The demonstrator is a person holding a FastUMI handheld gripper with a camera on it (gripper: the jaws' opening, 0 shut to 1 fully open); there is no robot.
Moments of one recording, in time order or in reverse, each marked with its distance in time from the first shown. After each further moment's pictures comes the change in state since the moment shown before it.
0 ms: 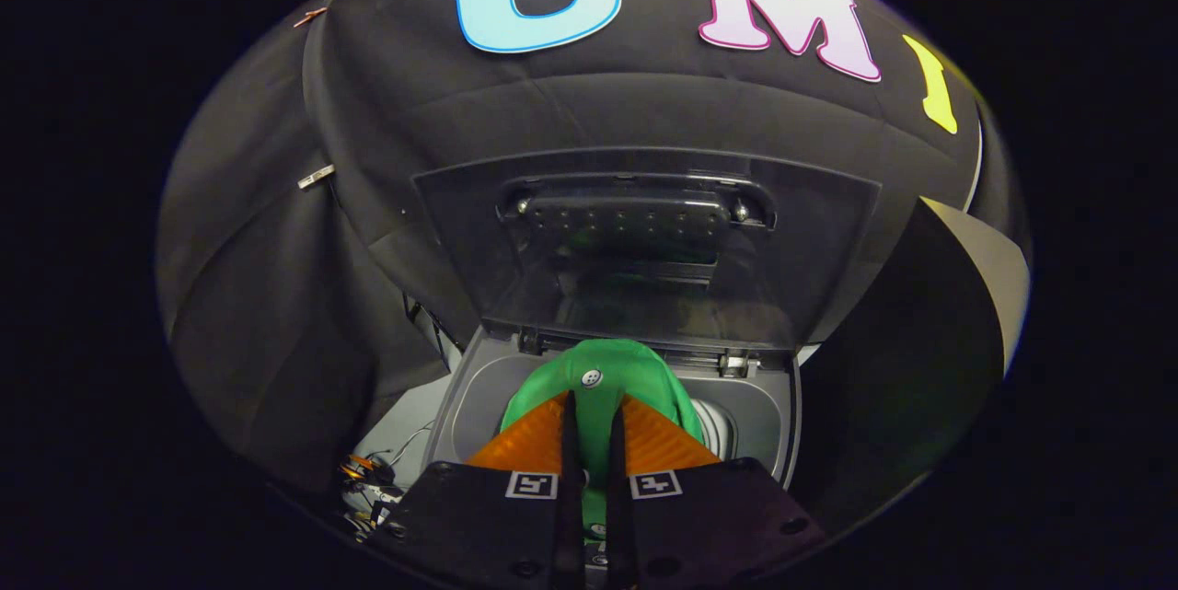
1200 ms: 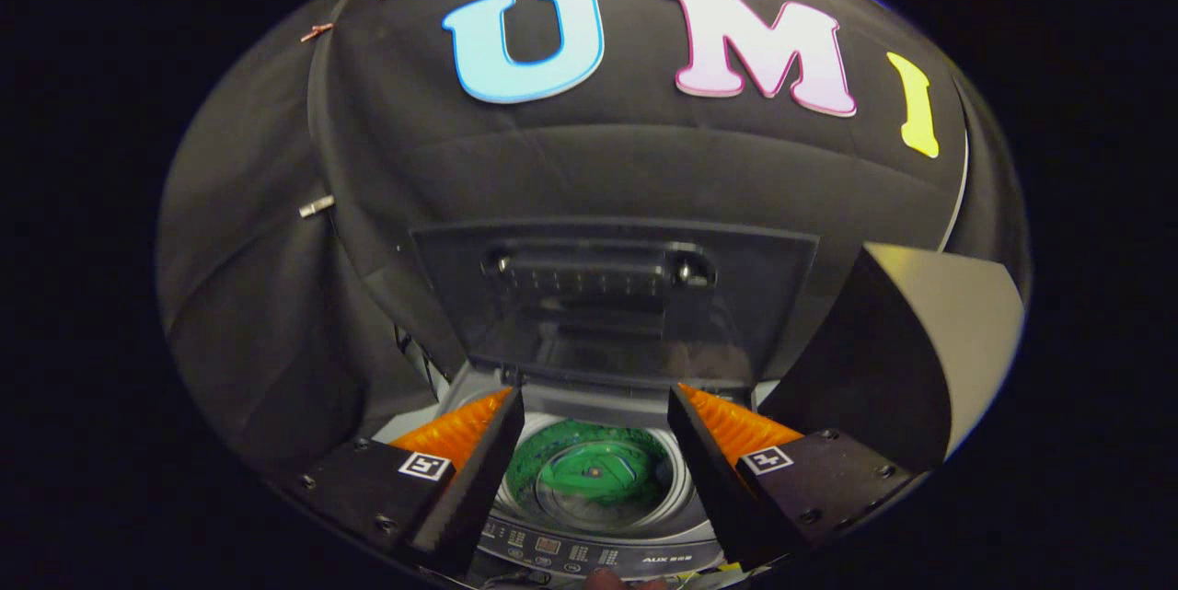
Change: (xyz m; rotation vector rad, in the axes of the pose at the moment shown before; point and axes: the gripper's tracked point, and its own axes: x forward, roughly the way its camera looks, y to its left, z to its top) arm -0.049 -0.018 0.064 0.012 -0.202 0.013
